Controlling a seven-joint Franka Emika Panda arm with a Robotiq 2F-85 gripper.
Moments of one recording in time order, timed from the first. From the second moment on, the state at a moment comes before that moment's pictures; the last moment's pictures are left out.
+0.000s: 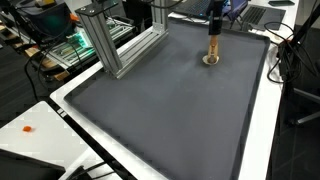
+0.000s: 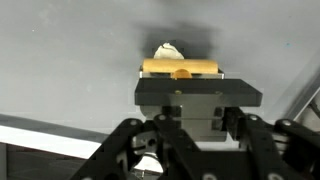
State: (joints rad) arm 0.13 0.25 0.11 -1.94 0.03 2.34 -0.14
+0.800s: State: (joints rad) arm 0.13 0.25 0.11 -1.94 0.02 2.24 -0.14
